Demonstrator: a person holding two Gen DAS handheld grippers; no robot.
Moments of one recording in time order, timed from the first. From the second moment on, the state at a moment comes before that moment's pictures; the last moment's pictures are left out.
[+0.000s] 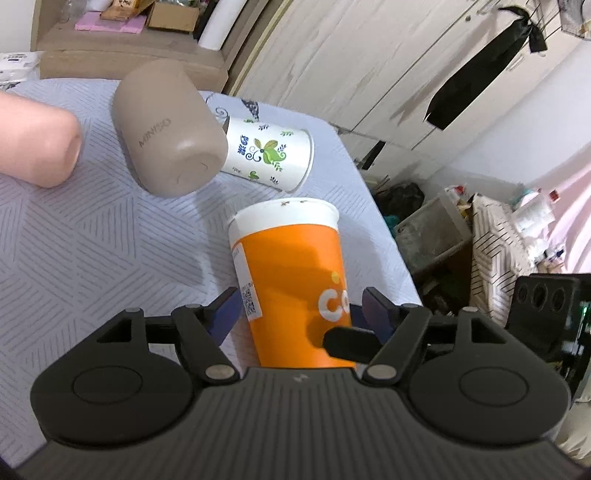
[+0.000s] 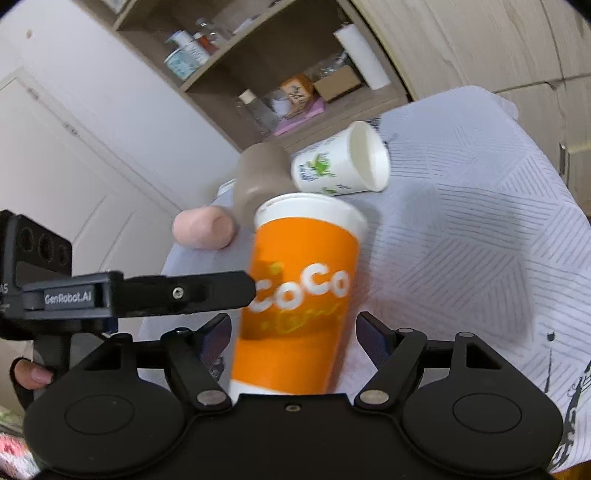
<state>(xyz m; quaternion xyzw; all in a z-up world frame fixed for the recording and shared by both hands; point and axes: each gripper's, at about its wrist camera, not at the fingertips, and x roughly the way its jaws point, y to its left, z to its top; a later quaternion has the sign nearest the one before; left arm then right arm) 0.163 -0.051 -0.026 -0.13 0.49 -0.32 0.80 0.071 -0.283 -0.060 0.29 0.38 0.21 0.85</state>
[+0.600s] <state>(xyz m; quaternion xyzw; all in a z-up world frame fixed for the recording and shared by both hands) 0.160 -0.053 -0.053 -0.13 0.48 -0.33 0.80 0.069 -0.278 -0.072 0.30 0.38 0.25 0.84</state>
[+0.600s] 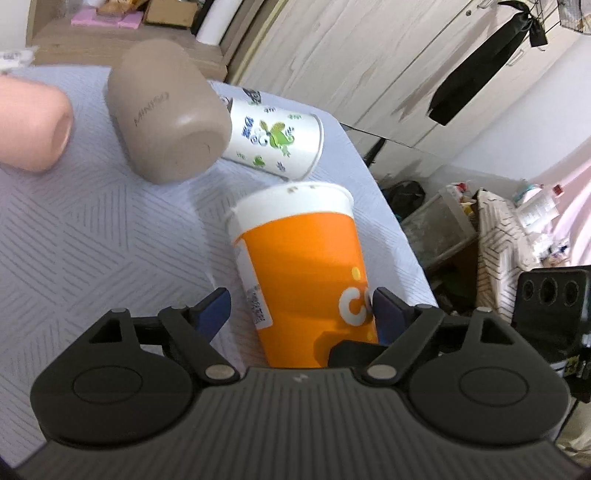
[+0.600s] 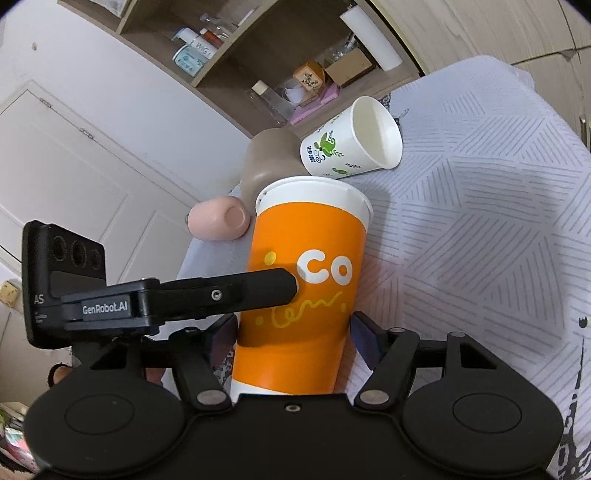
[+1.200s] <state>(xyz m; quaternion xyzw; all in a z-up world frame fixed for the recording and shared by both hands) 0.103 -0.009 -0.038 -0.11 0.36 -0.32 0.87 0.032 -0.215 -0.055 0.17 0.29 0.32 0.89</state>
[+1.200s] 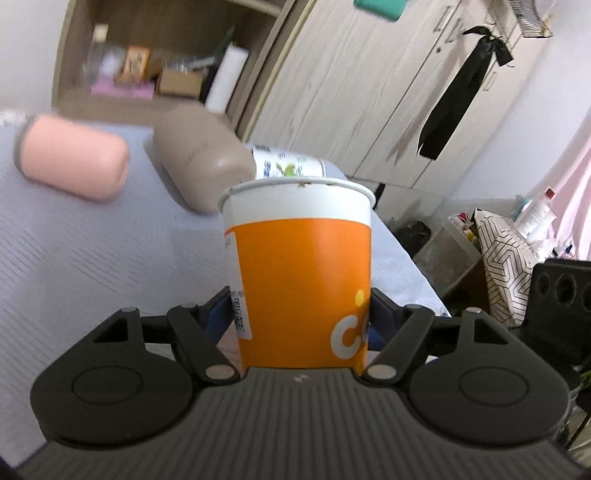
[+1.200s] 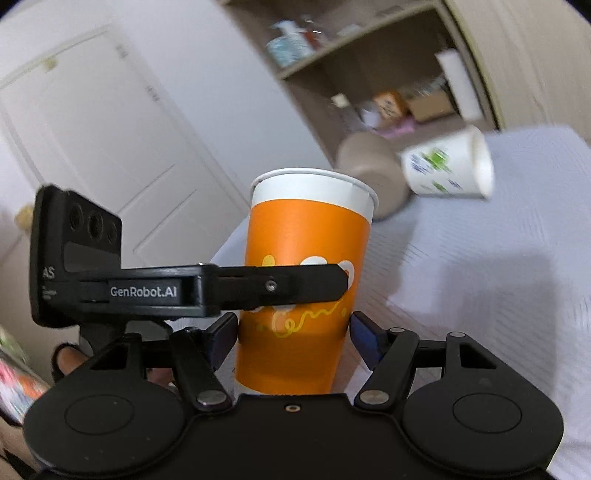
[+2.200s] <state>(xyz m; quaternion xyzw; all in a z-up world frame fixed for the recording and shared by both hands) 0.138 -0.004 -0.037 -0.04 0.24 -0.31 0.92 0.069 -0.133 -0.056 -0.15 0.14 0.15 0.97</state>
